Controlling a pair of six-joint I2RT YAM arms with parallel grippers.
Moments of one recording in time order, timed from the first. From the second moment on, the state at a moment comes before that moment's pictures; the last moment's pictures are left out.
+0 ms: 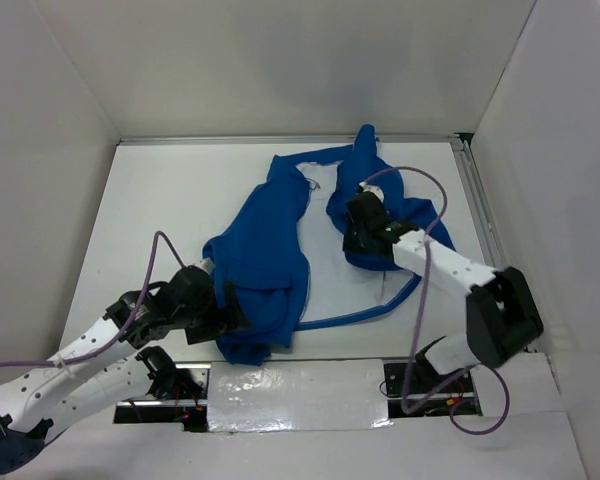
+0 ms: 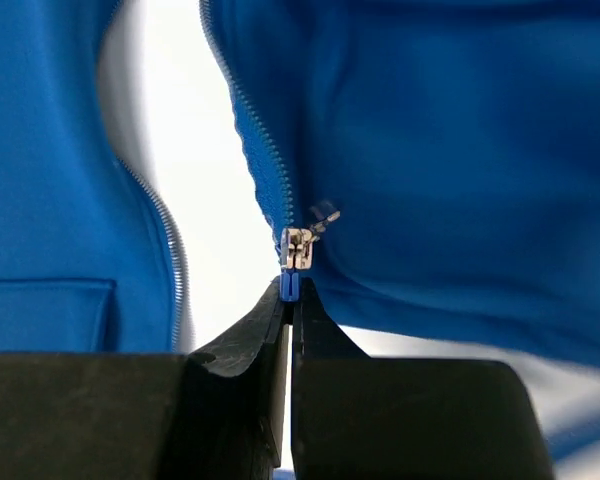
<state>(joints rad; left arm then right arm) -0.78 0.70 0.67 -0.95 0.05 -1.05 0.51 1.48 0.94 -0.35 0.14 0.55</state>
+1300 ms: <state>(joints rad) -0.79 0.78 0.67 -0.92 0.01 -1.08 0.69 1.28 0.74 -0.32 0.13 0.70</state>
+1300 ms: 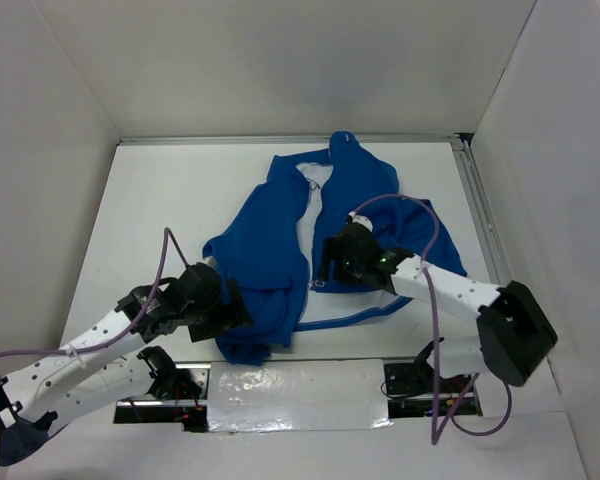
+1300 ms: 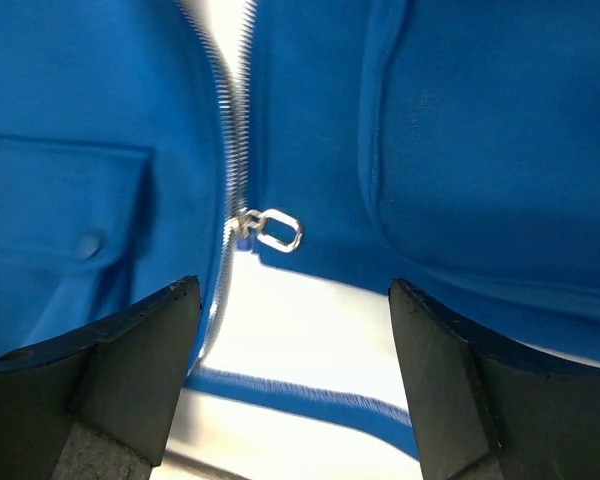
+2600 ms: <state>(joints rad) -0.79 0.66 0.60 -0.85 0.08 -1.04 0.84 1.75 1.05 -0.51 0.47 0.97</state>
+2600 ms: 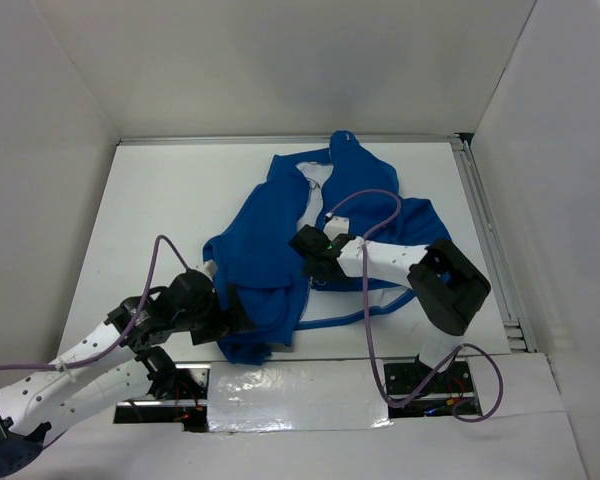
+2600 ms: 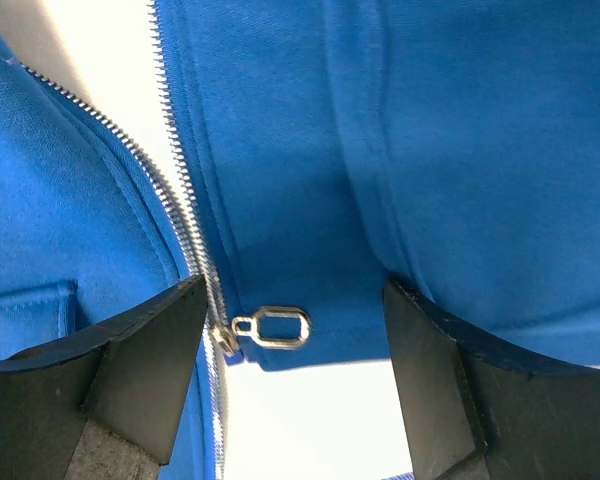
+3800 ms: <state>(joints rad) -0.79 0.68 0.60 -0.86 0.08 -1.03 0.79 1.70 0.96 -0.52 0.54 0.98</state>
